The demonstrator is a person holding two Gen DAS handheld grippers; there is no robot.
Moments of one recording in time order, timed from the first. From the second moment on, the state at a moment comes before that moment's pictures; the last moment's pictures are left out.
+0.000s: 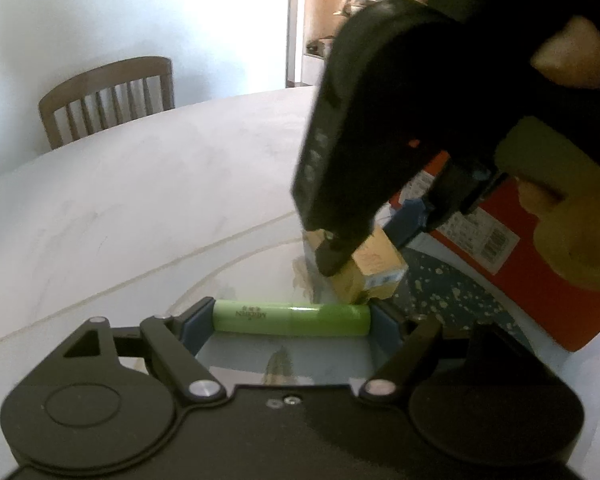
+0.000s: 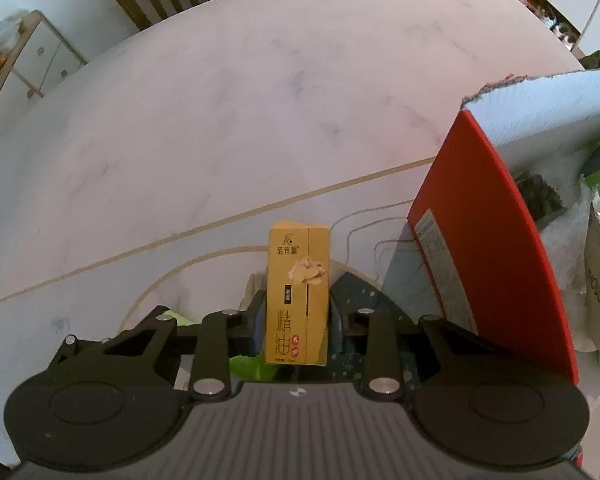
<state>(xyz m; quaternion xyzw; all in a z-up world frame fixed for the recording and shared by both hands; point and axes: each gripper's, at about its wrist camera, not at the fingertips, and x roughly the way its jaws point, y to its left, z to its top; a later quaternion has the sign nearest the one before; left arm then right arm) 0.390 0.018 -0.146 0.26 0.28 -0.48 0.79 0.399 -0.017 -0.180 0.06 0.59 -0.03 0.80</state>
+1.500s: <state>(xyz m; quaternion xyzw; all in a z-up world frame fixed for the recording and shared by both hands) 0.283 0.022 -0.015 0.14 0.28 -0.43 0.85 0.237 -0.102 -0.017 -0.02 0.46 0.12 0.88</state>
